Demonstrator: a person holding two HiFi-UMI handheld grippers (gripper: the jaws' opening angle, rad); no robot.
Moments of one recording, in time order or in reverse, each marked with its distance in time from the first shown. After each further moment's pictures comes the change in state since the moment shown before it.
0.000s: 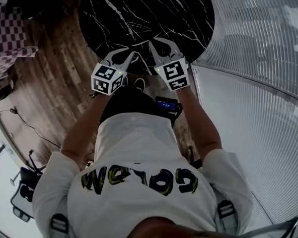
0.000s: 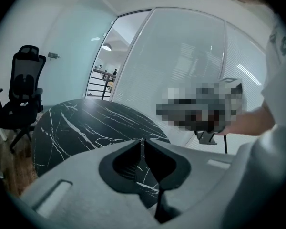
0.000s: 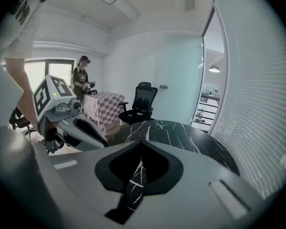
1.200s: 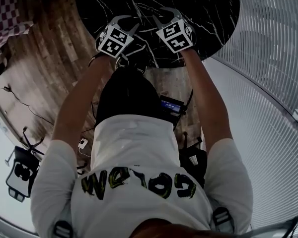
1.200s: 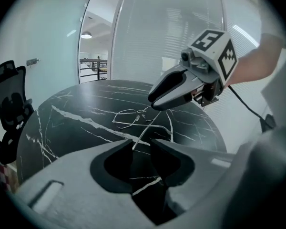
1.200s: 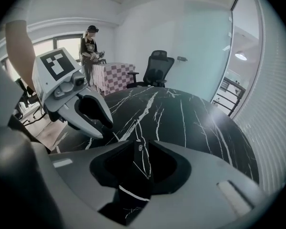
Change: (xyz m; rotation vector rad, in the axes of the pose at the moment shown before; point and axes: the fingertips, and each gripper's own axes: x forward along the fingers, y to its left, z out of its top) left arm 0.113 0.123 -0.087 0.264 0.266 0.068; right arm 0.154 -0.041 -0.117 -0.161 0.310 0.147
